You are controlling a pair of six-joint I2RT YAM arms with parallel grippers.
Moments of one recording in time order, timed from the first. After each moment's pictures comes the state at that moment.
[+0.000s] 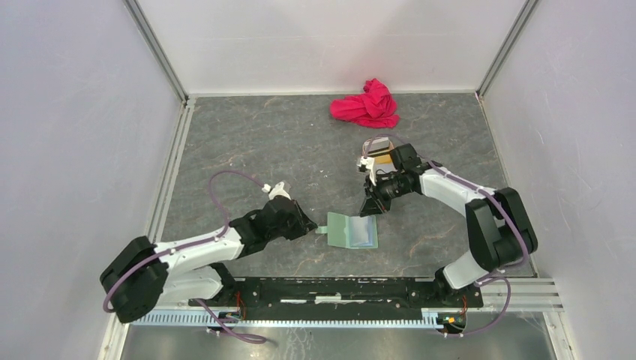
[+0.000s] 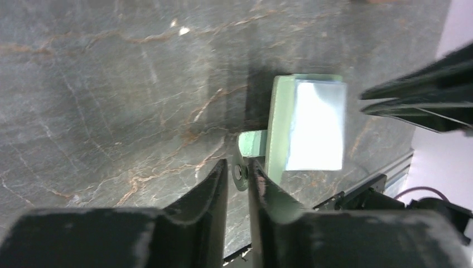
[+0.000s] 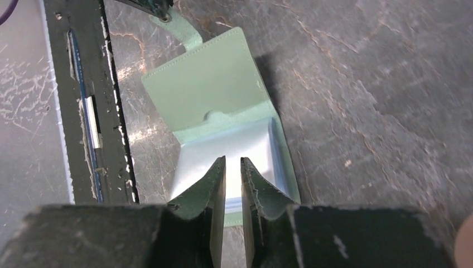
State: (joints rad) left arm -0.86 1.15 0.43 0.00 -0.10 -1.09; right arm 0.36 1.54 0.86 -0.48 -0.91 -0.53
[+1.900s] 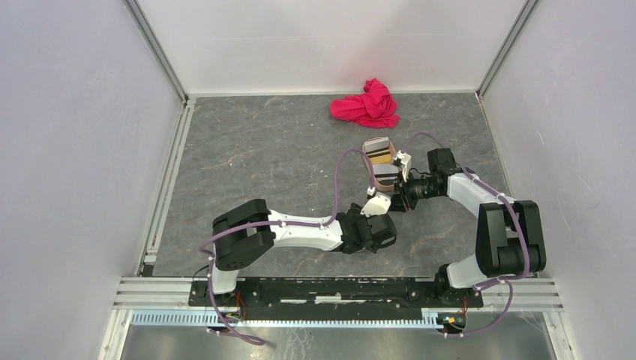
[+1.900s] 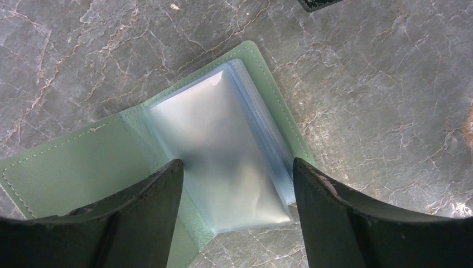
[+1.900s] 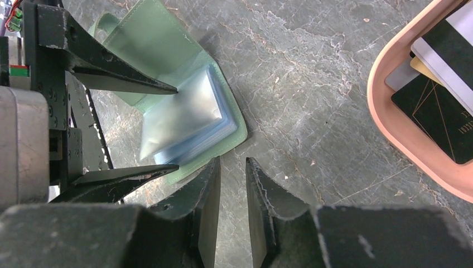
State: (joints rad) left arm -1.31 1.92 1.25 -0.38 -0.52 -0.66; right arm 0.06 1.48 0.77 -0.51 -0.97 -0.60
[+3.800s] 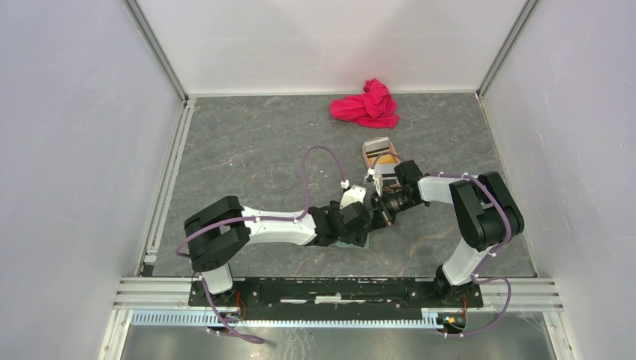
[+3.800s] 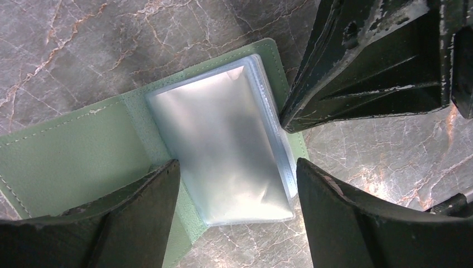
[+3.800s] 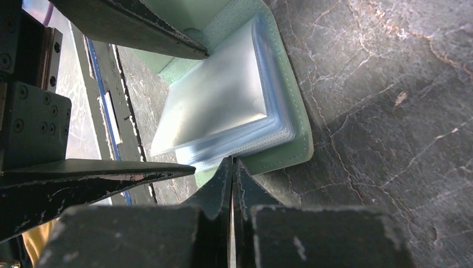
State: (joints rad) left arm -1.20 1.74 1.00 -0.20 -0.34 -0.74; right arm 0.29 1.71 0.74 -0.39 -1.00 -0.43
